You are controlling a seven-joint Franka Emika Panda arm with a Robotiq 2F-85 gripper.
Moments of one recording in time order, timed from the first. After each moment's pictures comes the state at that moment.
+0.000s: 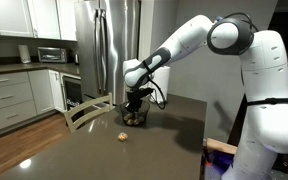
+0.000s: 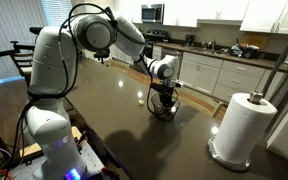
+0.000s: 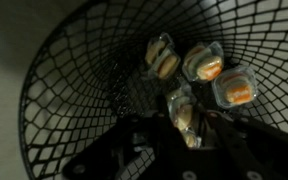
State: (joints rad) arm -0.04 0.37 -0.11 -1.92 -0.06 2.20 0.17
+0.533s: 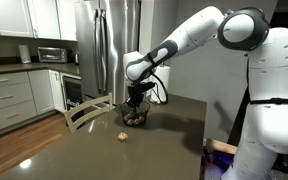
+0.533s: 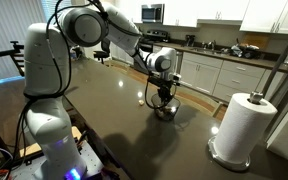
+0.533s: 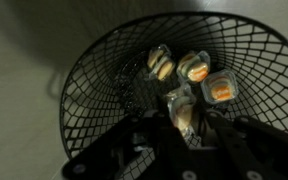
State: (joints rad) arm -0.02 0.27 -0.11 -1.96 -0.11 2.14 0.21
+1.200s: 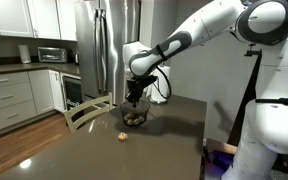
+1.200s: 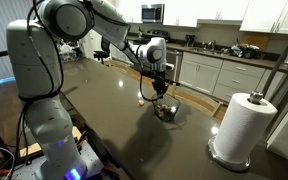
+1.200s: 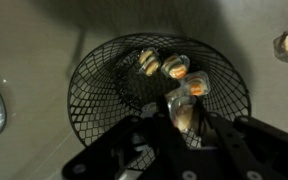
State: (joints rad) arm 0.02 0.12 -0.07 -2.04 -0.21 2.15 0.26
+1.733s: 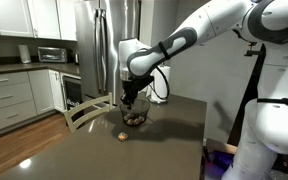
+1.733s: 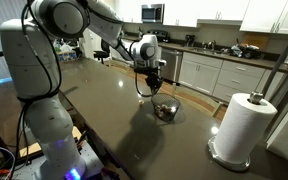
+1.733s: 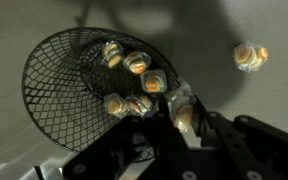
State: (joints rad) arm 0.04 0.08 0.01 -2.08 -0.21 2.17 0.21
